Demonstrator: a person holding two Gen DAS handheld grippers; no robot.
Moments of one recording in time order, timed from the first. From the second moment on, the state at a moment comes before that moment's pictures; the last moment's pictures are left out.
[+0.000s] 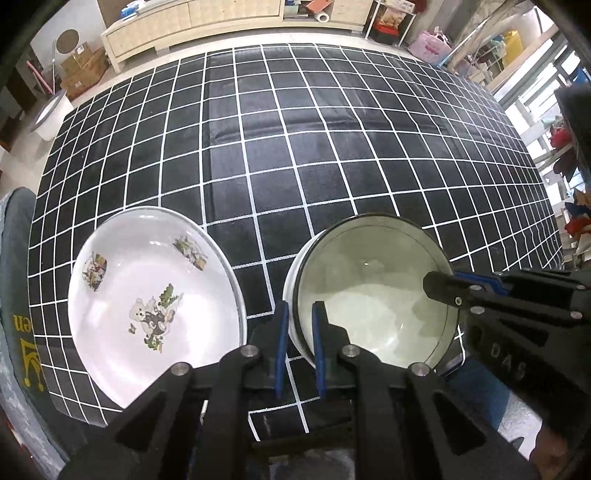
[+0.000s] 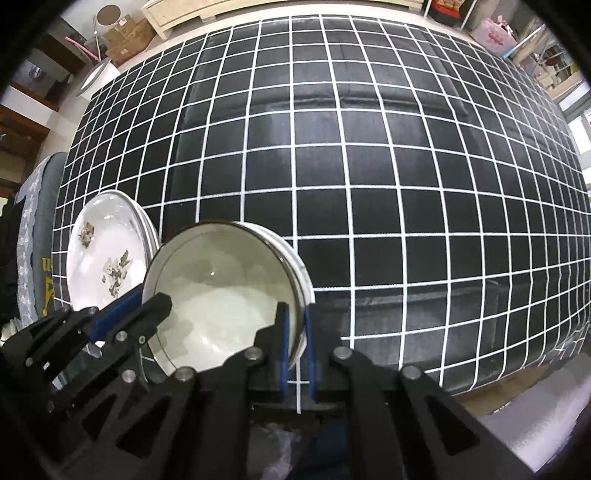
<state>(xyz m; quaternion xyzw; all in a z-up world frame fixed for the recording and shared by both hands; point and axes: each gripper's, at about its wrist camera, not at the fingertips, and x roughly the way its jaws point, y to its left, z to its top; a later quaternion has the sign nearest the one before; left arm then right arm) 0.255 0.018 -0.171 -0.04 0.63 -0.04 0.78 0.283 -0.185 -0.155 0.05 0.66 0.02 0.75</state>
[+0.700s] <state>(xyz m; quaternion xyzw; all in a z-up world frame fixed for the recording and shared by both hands) 0.230 0.049 -0.169 -0.15 0.60 -0.09 0.78 0.246 -0.216 -0.139 0.20 0.59 0.02 0.78</state>
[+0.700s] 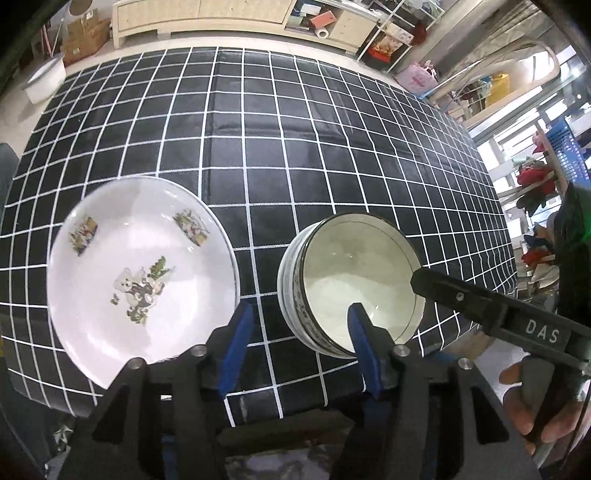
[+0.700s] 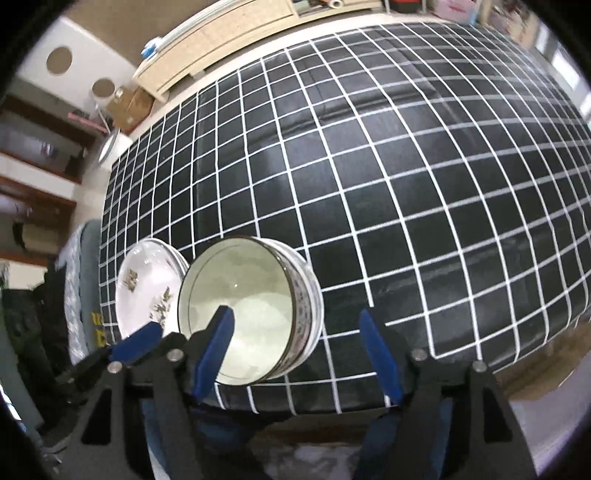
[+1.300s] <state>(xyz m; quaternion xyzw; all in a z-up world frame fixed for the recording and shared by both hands) 0.262 0.031 -0.225 -0.15 0.62 -0.15 0.76 0.264 -0.216 -0.186 0.26 0.60 0.02 0.75</state>
